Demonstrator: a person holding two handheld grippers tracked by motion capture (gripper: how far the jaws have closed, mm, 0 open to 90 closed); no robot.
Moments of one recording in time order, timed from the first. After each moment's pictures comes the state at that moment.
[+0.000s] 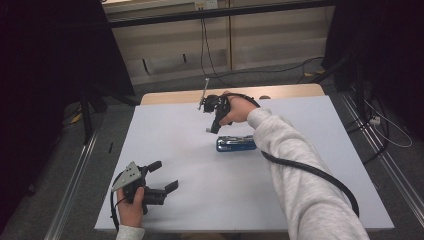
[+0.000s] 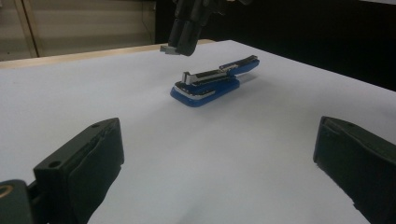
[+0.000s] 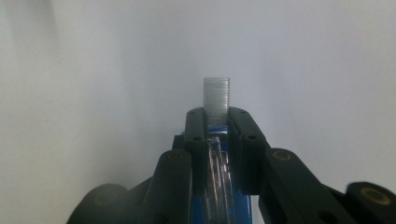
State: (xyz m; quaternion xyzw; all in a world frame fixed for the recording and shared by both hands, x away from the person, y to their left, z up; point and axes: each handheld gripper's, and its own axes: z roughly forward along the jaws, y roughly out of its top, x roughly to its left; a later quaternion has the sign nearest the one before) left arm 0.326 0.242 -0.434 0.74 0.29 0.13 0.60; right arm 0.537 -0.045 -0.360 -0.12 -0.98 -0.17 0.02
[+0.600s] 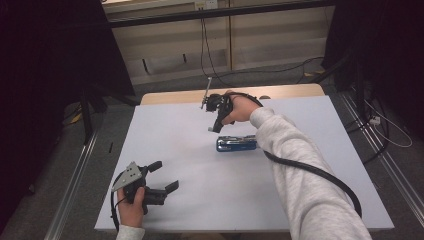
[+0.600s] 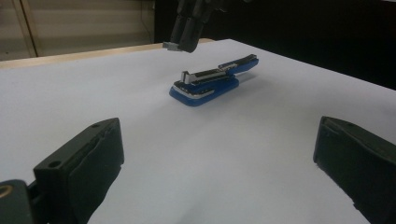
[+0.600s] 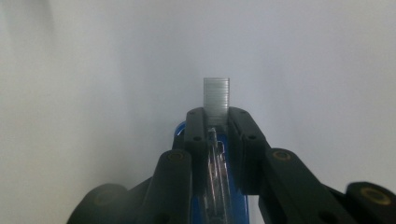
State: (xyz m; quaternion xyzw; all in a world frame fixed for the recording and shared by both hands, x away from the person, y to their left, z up) left arm 0.326 0.242 -0.434 0.74 0.28 0.12 0.60; right arm 0.537 -0.053 -0.357 -0.12 -0.98 -0.17 0.02
